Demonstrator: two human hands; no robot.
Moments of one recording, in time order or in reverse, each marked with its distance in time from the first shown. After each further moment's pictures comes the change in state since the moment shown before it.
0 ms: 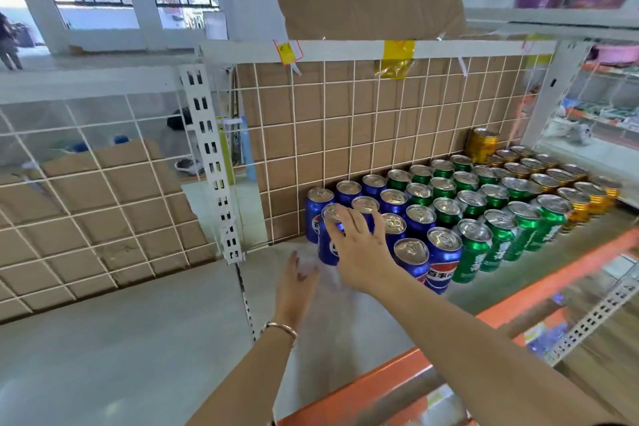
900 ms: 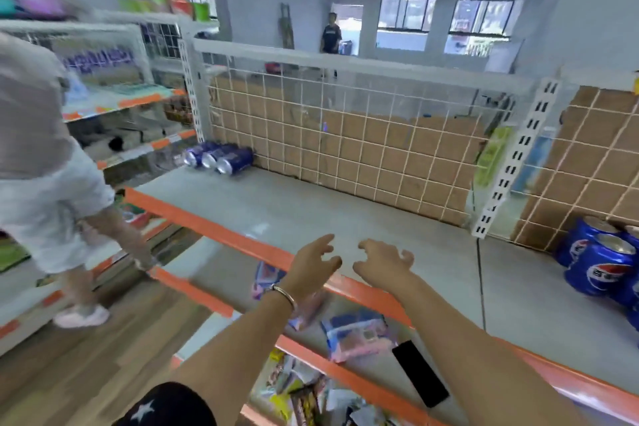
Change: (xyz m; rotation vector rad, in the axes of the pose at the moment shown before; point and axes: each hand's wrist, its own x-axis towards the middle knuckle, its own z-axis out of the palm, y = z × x) left_hand -0.290 -0.055 -0.288 0.350 0.546 -0.049; right_hand -0.140 -0.317 -0.054 0.390 -0.361 -0.412
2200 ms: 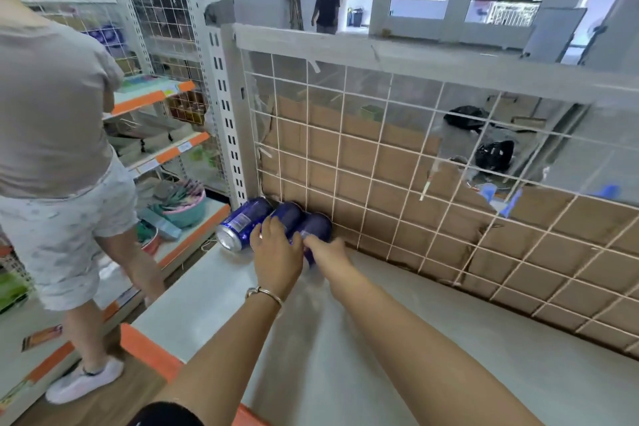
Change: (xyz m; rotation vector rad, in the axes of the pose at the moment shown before) left_hand 0.373 -0.211 -0.260 0.361 0.467 -0.109; right_hand 0.396 -0.363 0.069 1.071 -0.094 0.301
